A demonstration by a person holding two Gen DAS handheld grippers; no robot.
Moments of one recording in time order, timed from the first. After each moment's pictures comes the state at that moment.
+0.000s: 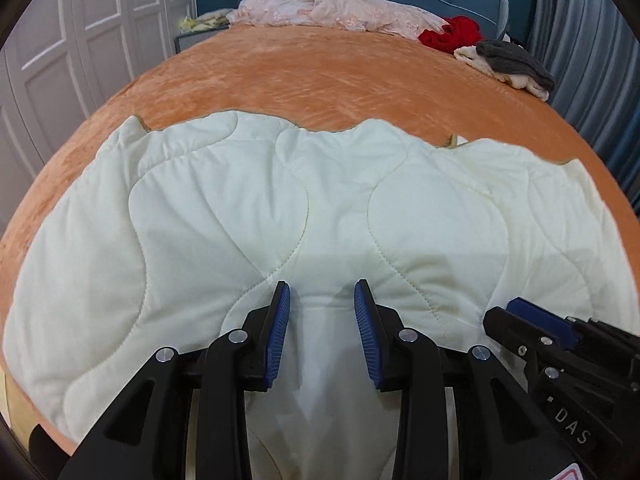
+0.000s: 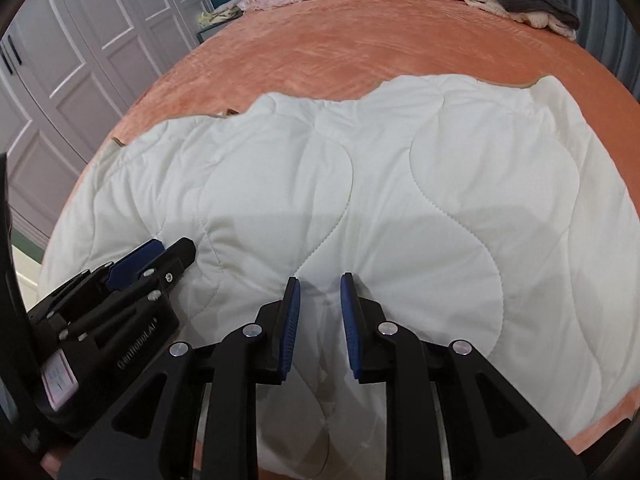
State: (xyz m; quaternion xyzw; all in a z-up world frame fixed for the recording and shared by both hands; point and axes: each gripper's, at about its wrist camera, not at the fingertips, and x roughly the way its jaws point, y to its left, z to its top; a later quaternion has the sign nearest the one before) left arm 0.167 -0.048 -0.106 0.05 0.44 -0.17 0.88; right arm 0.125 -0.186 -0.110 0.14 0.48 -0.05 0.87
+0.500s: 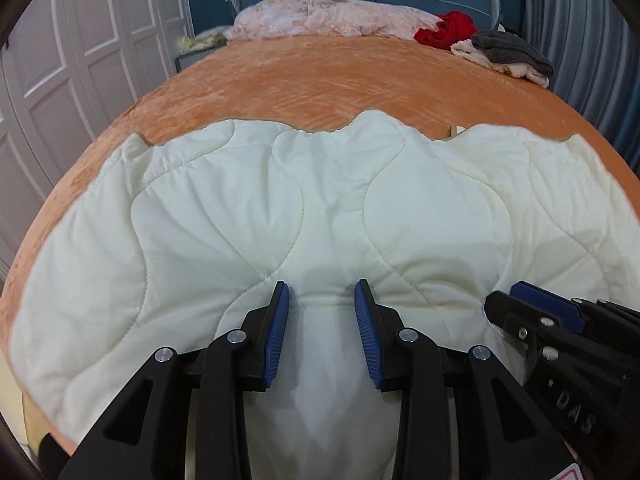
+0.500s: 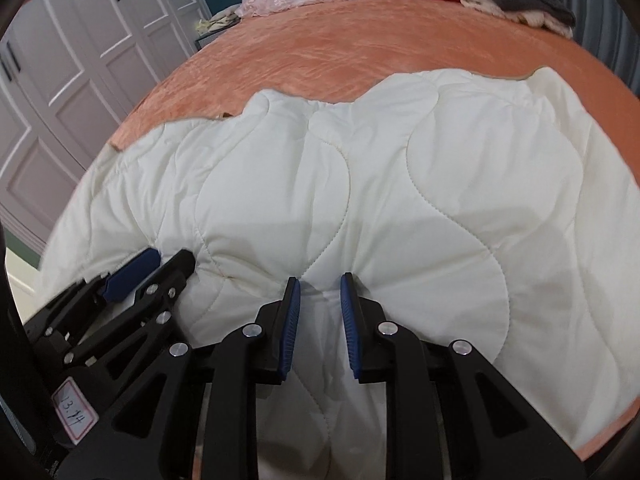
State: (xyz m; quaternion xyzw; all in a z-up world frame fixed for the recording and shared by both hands) left arm 0.162 -0.053 -0.101 0.08 0.43 -0.16 0.88; right arm 0.123 -0.188 -0.108 0.15 0.47 -0.05 0.87
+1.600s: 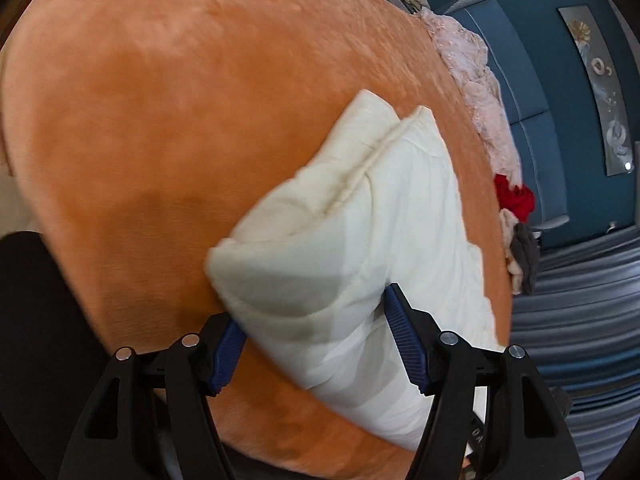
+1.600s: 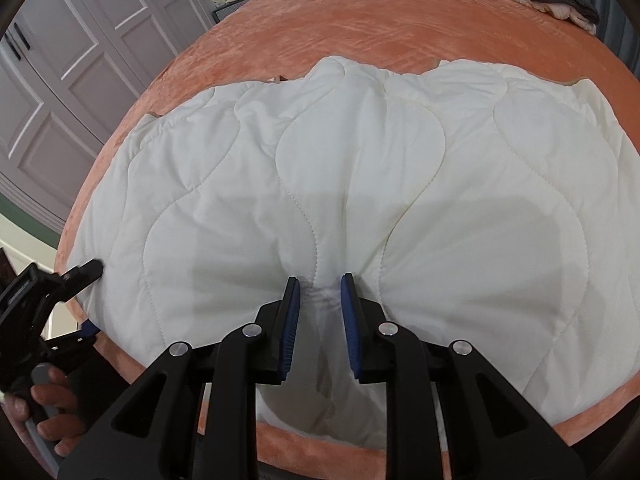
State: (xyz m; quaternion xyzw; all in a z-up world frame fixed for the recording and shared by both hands) left arm 0.170 0.169 -0.119 -0.40 0.51 -0.08 0.76; right arm 0.126 -0.140 -0.100 0.15 0.51 -0.02 0.85
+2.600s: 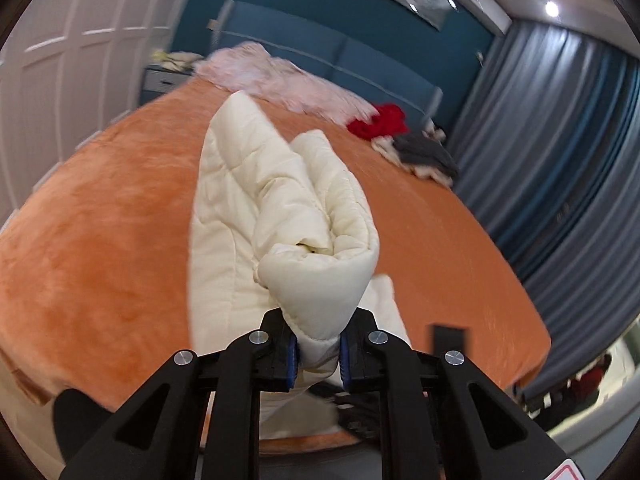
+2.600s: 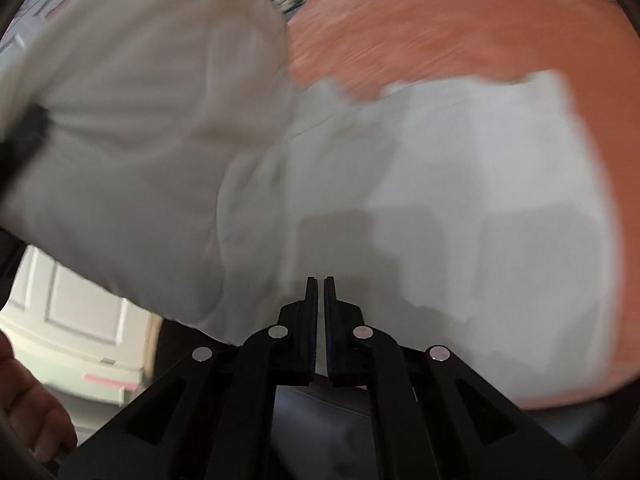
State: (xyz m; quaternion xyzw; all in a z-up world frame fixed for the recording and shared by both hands) left arm 0.067 0.025 0.076 -0.10 0.37 -0.31 0.87; right arm 0.038 -0.169 -0.060 0.23 0.48 0.07 0.85
